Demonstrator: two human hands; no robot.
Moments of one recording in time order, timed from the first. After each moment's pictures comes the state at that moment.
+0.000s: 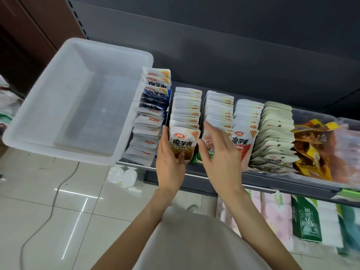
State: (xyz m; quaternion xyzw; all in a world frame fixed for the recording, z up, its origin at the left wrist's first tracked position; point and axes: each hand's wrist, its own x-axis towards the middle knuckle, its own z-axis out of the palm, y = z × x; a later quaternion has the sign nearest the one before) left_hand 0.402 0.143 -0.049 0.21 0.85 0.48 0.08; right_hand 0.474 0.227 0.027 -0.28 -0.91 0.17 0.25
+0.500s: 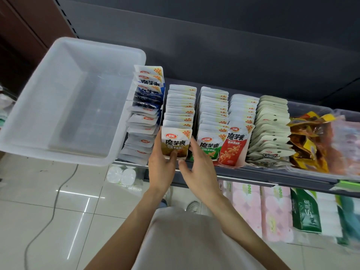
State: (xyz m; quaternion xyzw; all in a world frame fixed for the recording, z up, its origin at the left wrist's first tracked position) left_hand 0.393 0.130 -0.053 0.19 0.81 0.53 0.17; right_hand 0.475 0.198 -0.004 -0.34 -0.85 0.40 0.05
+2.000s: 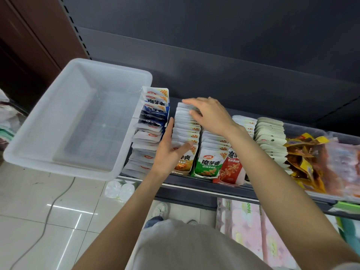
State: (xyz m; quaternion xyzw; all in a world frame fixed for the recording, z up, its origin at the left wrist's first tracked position) left_hand 0.344 0.169 -0.014 0.23 0.69 0.61 0.31; right_hand 0.374 0.333 0.050 -0.14 -0.97 0.18 0.03
